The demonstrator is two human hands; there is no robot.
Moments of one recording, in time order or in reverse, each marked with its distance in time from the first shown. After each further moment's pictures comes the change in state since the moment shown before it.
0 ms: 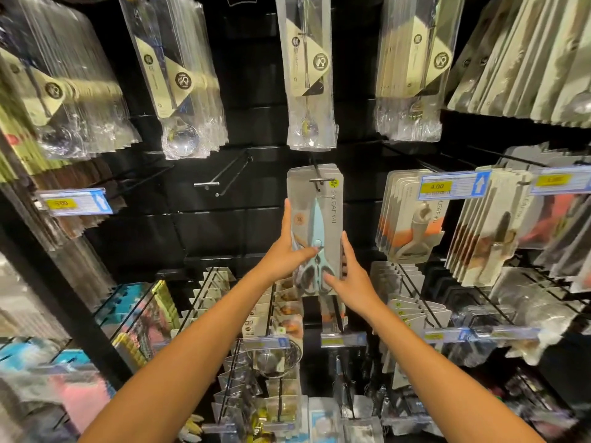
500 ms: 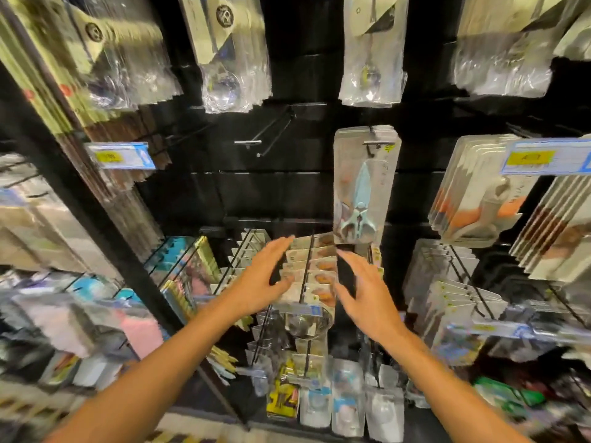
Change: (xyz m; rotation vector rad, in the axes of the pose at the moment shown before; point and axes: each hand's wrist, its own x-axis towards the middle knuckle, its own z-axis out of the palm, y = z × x) left_hand -0.107 -0.093 -0.044 0.557 0.063 -0.077; right_hand -0.044 0.021 0.058 -0.221 -0.048 -0.222
